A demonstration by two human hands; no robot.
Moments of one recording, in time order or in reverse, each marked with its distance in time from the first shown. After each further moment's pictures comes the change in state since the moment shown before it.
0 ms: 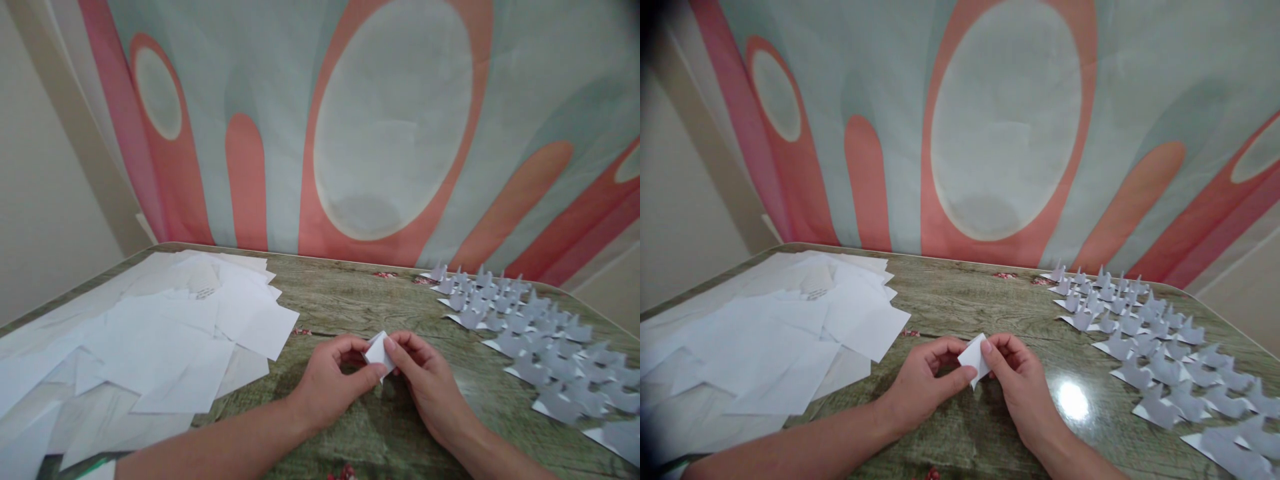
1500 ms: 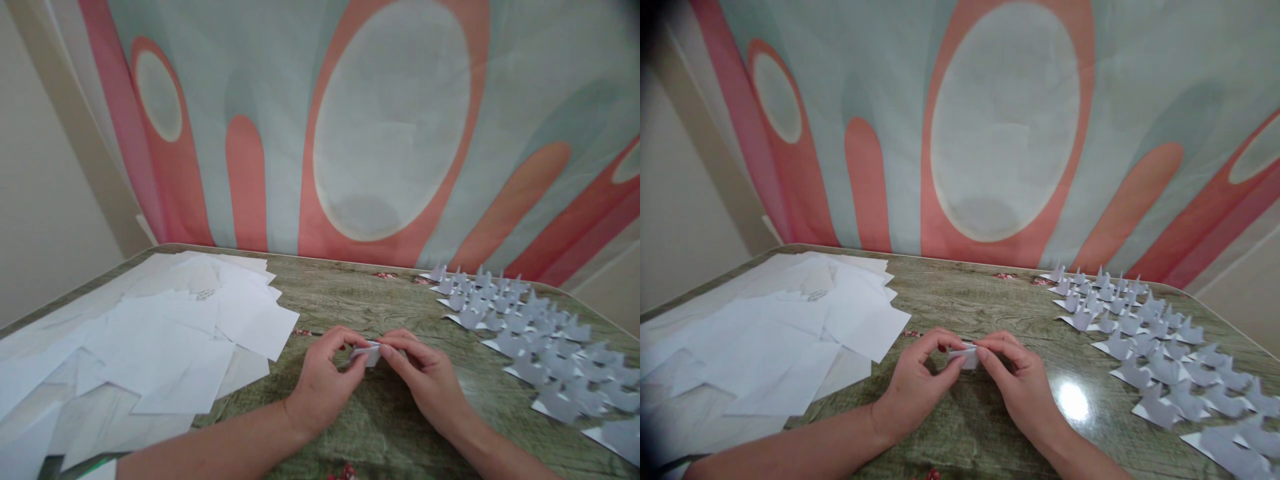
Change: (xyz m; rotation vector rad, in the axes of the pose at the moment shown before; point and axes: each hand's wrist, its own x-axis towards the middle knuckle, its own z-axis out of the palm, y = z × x) left_hand -0.001 -0.001 -0.007 0.392 0.186 0.318; right_hand 0.005 -0.010 -0.007 -0.354 -0.116 -0.316
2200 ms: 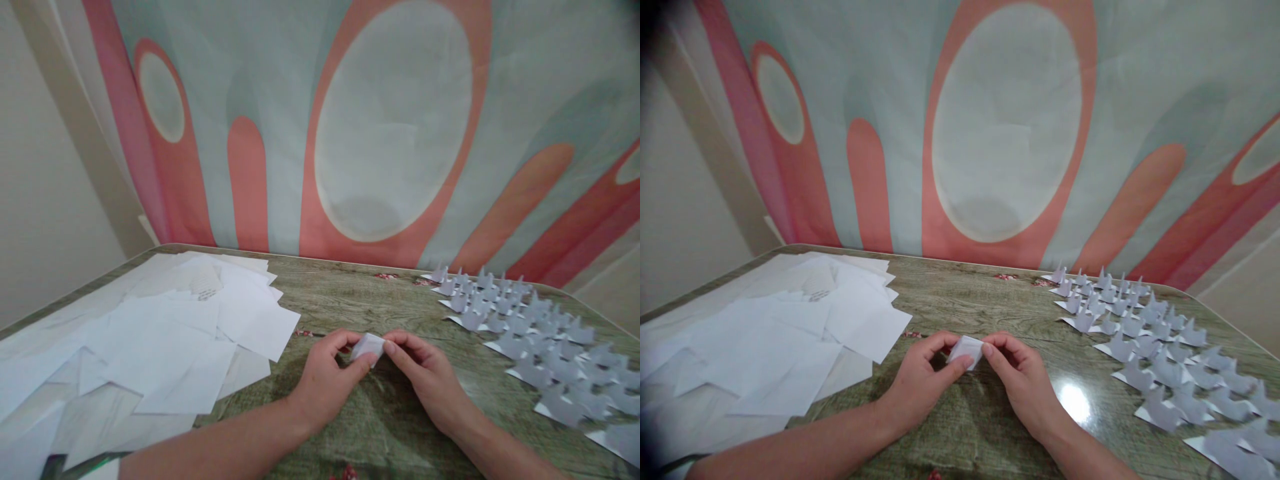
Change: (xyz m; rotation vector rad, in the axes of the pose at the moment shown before) left_hand 0.002 -0.002 -0.001 0.007 -0.101 -0.228; right_hand 0.002 0.009 0.000 0.159 -0.026 0.204
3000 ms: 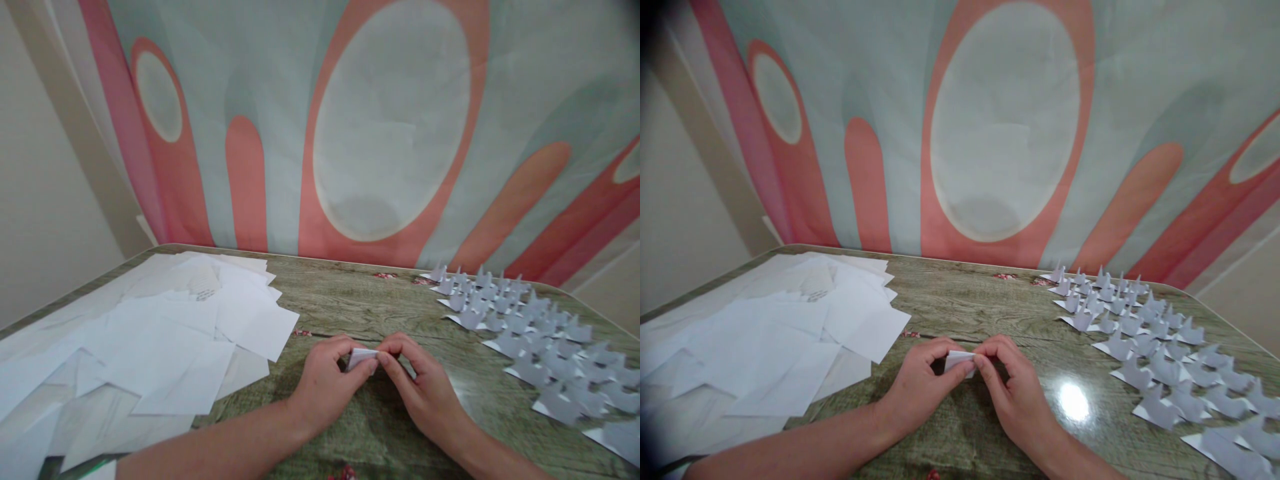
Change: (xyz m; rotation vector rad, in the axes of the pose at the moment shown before) left_hand -0.002 -0.001 0.001 0.144 -0.042 0.085; right_hand -0.009 -0.007 0.007 -0.357 0.023 -0.272
